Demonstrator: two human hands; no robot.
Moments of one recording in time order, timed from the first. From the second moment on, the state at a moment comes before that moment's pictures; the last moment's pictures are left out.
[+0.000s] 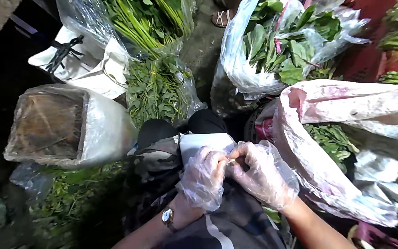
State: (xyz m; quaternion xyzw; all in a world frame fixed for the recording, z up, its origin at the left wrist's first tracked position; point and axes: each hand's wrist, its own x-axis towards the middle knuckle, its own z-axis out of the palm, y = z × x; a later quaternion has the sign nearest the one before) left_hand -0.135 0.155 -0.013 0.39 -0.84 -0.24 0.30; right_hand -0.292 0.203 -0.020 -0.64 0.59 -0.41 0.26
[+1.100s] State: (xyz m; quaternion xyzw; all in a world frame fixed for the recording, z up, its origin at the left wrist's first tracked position) left_hand -0.128 0.141 -0.030 0.35 -0.81 -0.37 0.27; right_hand -0.307 0.228 -0.042 -0.53 0.53 -0.56 0.36
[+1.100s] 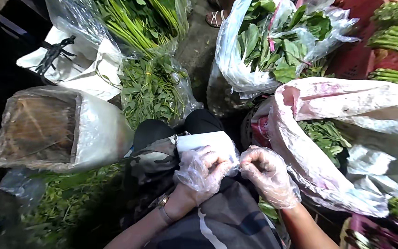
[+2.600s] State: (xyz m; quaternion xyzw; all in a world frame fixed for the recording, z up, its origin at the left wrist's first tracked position) left_hand -0.157 0.110 -0.008 0.35 -0.79 -0.48 0.14; right_hand -0.323 0.189 -0.046 -0.54 0.50 -0.58 0.34
